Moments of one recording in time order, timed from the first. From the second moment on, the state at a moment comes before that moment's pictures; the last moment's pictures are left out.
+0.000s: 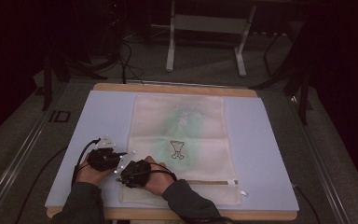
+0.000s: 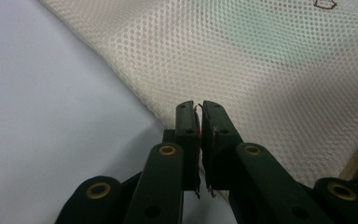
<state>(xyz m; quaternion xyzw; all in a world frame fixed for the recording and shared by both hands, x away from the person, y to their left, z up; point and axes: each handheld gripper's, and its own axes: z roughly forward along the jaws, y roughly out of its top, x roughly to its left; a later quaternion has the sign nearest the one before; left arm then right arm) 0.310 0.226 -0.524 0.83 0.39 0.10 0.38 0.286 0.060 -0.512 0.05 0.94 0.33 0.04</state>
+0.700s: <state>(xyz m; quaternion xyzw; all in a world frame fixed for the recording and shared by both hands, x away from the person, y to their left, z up) 0.311 0.230 -0.524 0.83 0.40 0.10 0.38 0.287 0.088 -0.522 0.04 0.95 0.30 0.05</state>
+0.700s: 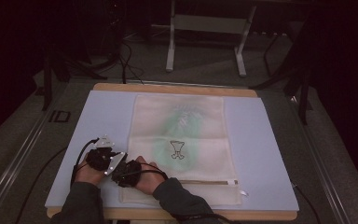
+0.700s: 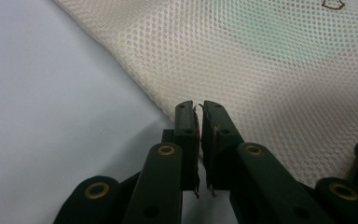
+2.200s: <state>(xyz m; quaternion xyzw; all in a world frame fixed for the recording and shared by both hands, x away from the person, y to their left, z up) 0.307 0.223 -0.523 0.84 0.38 0.08 0.38 0.292 0.055 -0.522 0.06 0.95 0.31 0.01</state>
